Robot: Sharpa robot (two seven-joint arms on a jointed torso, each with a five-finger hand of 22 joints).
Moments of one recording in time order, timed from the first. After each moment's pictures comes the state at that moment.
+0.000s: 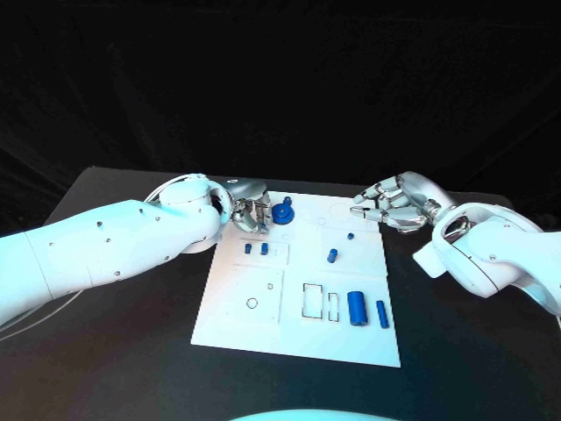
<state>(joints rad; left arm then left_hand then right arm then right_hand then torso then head) 1.21 -0.70 0.02 1.36 -1.48 -0.05 -0.19 1.48 -0.18 0.51 0.07 0.08 1.12 0.12 0.16 0.16 1.18 0.05 0.29 0.16 1.47 -0.02 1.29 1.12 0.11 1.36 0.07 1.29 1.12 1.29 -0.91 -0.12 1.65 -0.83 -0.47 -0.04 1.38 -0.08 0.03 0.24 0.32 0.93 0.15 0.19 0.18 1.25 0.07 1.20 1.17 1.46 -0.01 1.45 1.31 0.05 1.44 0.10 1.36 1.31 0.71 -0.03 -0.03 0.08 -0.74</state>
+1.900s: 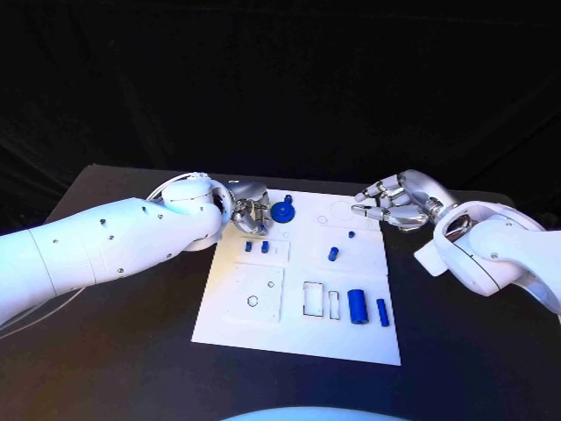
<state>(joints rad) 1.21 -0.69 0.02 1.34 -1.48 -0.01 -0.21 1.46 -0.19 0.51 0.07 0.07 1.12 0.12 0.15 0.16 1.19 0.04 0.29 0.16 1.47 -0.02 1.29 1.12 0.11 1.36 0.07 1.29 1.12 1.29 -0.92 -0.12 1.65 -0.83 -0.47 -0.04 1.38 -0.08 0.03 0.24 0.32 0.93 0.15 0.19 0.18 1.25 0.07 1.20 1.17 1.46 -0.01 1.45 1.31 0.05 1.44 0.10 1.36 1.31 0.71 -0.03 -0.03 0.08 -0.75</state>
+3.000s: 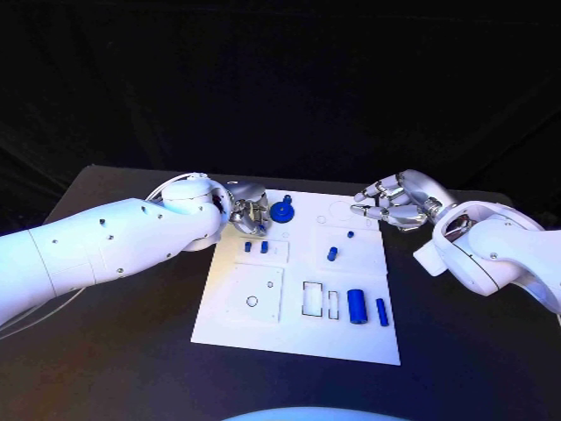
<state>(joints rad) 1.21 -0.69 0.02 1.34 -1.47 0.00 -0.22 1.44 -0.20 0.51 0.07 0.07 1.11 0.13 0.13 0.15 1.18 0.05 0.26 0.16 1.47 -0.02 1.28 1.09 0.11 1.35 0.08 1.28 1.10 1.29 -0.92 -0.12 1.65 -0.83 -0.47 -0.04 1.38 -0.08 0.03 0.24 0.32 0.93 0.15 0.19 0.18 1.25 0.07 1.20 1.17 1.46 -0.01 1.45 1.31 0.05 1.44 0.10 1.36 1.31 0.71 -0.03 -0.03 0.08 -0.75</state>
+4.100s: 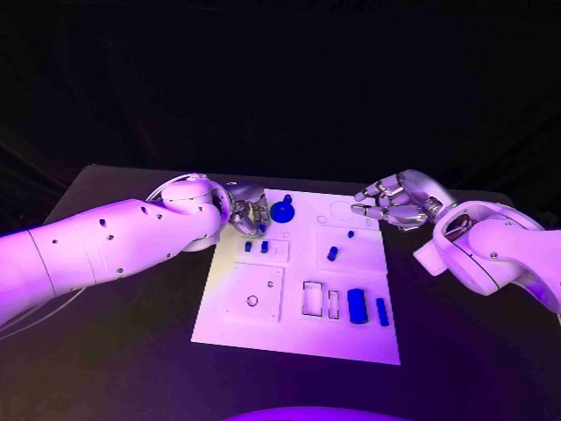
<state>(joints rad) 1.21 -0.69 0.01 1.34 -1.47 0.01 -0.23 1.41 -0.22 0.51 0.08 0.08 1.06 0.13 0.09 0.13 1.14 0.07 0.23 0.16 1.46 -0.01 1.28 1.08 0.11 1.34 0.08 1.27 1.09 1.29 -0.92 -0.12 1.65 -0.83 -0.47 -0.04 1.38 -0.08 0.03 0.24 0.32 0.93 0.15 0.19 0.18 1.25 0.07 1.20 1.17 1.46 -0.01 1.45 1.31 0.05 1.44 0.10 1.36 1.31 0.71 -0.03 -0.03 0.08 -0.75</state>
